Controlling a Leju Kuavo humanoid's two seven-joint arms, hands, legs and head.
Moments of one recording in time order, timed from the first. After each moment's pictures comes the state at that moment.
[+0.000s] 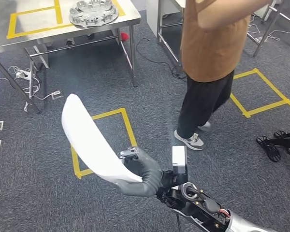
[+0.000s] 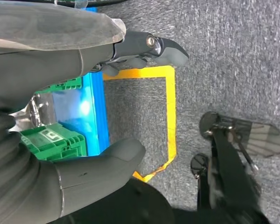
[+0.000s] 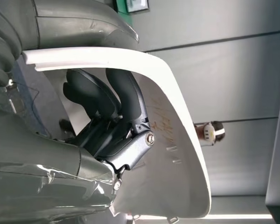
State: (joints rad) left arm -0.12 0.20 -1.16 -0.20 1.19 0.14 0.11; right arm -0.24 -0.07 0.66 -1.69 -0.32 0.26 -0.48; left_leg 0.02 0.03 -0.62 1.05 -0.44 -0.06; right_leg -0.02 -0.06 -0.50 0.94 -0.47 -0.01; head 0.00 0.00
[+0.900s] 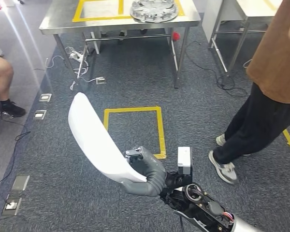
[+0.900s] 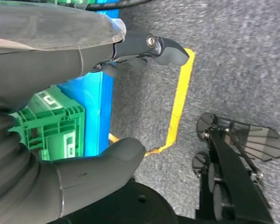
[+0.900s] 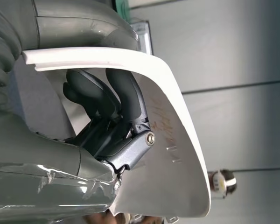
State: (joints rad) left arm -0.12 0.19 -1.16 -0.20 1.18 0.14 0.12; right arm -0.22 -0.07 0.64 -1.70 -0.33 0.27 -0.48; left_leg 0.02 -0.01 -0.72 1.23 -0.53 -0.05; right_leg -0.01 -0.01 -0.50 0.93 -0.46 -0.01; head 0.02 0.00
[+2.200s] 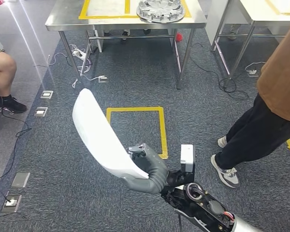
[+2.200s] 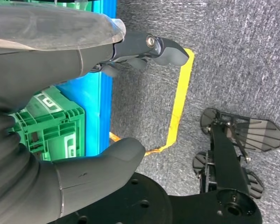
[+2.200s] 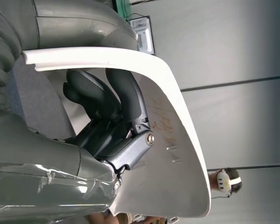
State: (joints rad) left arm -0.12 0.19 -1.16 -0.20 1.18 0.12 0.11; right arm -0.20 -0.07 0.62 -1.71 -0.33 0.24 -0.48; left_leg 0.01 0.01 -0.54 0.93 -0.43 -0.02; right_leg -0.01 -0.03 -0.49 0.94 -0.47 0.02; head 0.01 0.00
